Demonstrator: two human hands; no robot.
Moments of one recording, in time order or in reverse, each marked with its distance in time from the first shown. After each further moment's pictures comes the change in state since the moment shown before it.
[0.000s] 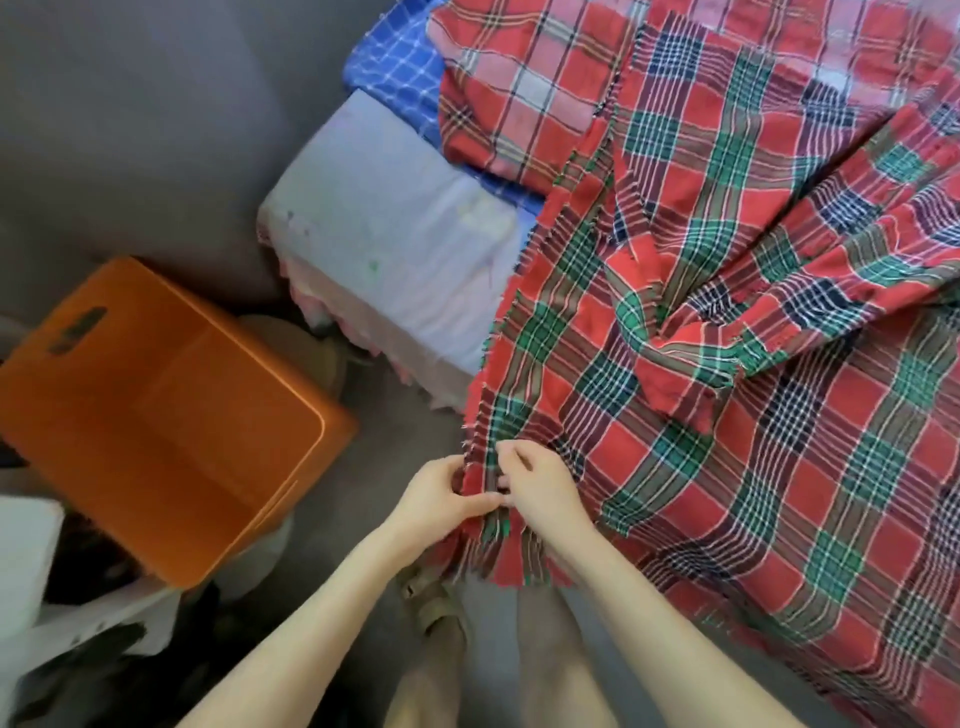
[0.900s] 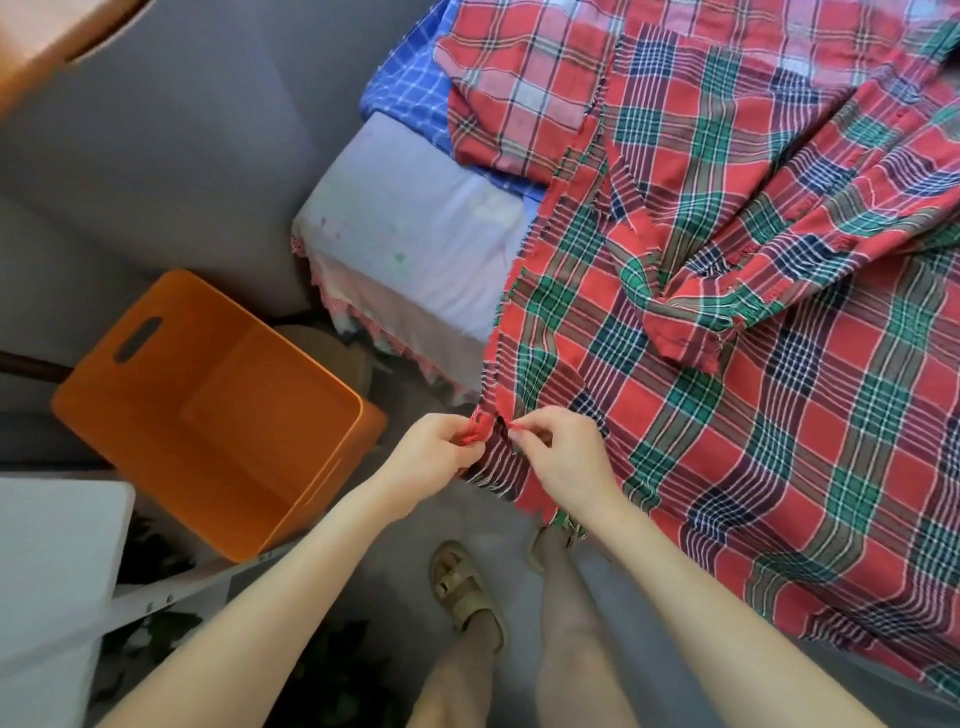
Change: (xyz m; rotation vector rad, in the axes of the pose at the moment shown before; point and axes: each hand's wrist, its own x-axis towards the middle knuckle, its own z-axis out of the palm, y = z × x) left_hand -0.062 0.014 -0.037 0.135 0.044 0.095; right_hand -0.056 -0.004 0.009 -0.212 0.268 -0.487
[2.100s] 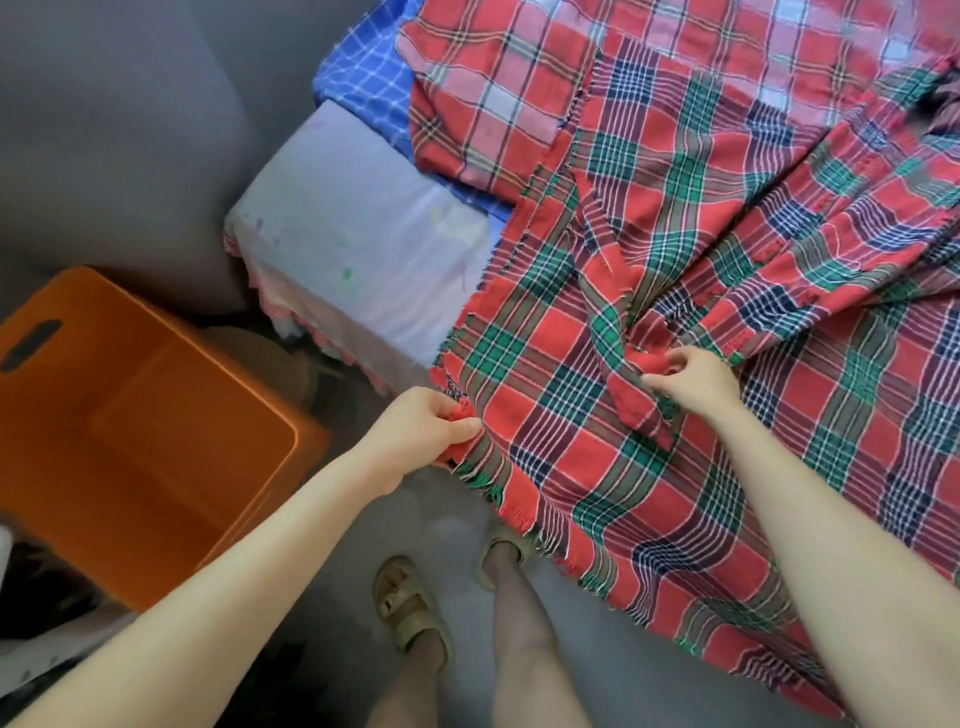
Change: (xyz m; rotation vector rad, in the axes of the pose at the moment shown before) left_hand 0.070 0.058 -0.004 -0.071 -0.046 -0.104; right_hand 0.150 0.154 -0.140 -0.457 0.005 0.561
